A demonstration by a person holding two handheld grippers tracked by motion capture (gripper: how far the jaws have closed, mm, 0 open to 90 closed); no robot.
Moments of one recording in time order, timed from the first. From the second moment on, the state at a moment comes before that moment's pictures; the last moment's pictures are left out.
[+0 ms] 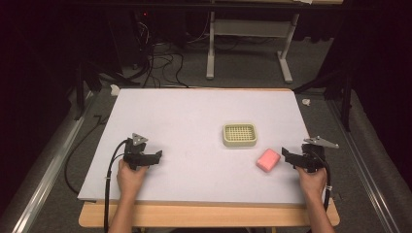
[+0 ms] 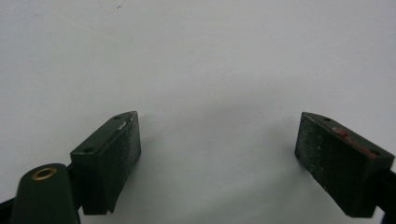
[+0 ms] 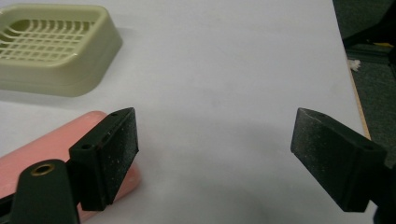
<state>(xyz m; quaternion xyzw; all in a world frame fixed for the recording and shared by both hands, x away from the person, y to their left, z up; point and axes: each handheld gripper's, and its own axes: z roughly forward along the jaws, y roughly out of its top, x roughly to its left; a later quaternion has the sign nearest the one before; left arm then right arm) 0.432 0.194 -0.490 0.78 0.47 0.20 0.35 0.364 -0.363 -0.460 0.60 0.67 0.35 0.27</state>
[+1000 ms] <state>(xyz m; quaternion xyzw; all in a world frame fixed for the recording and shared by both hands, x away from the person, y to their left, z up) 0.432 0.194 -0.490 0.78 0.47 0.20 0.35 0.348 -0.303 -0.444 0.48 0.75 0.37 0.25</state>
